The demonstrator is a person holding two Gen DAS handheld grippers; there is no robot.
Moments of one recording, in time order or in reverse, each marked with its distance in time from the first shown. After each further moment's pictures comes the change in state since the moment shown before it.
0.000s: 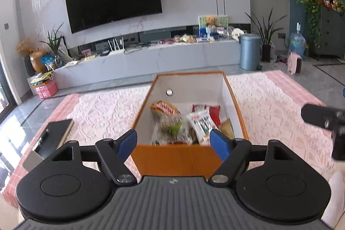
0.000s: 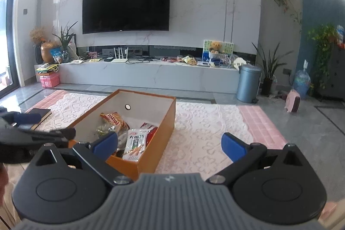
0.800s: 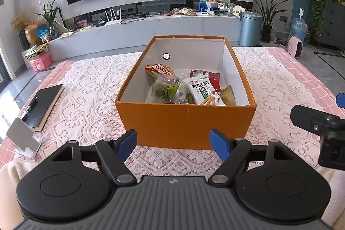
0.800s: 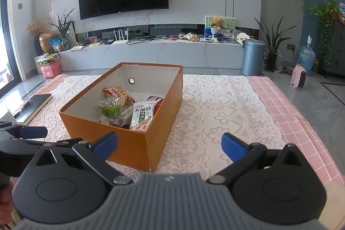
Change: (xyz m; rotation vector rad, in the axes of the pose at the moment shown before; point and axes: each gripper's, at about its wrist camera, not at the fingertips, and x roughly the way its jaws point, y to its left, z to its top) left arm 0.020 0.005 -0.031 -0.047 0.144 -0.033; right arm 0.038 0.011 -0.038 0.041 0.112 0.023
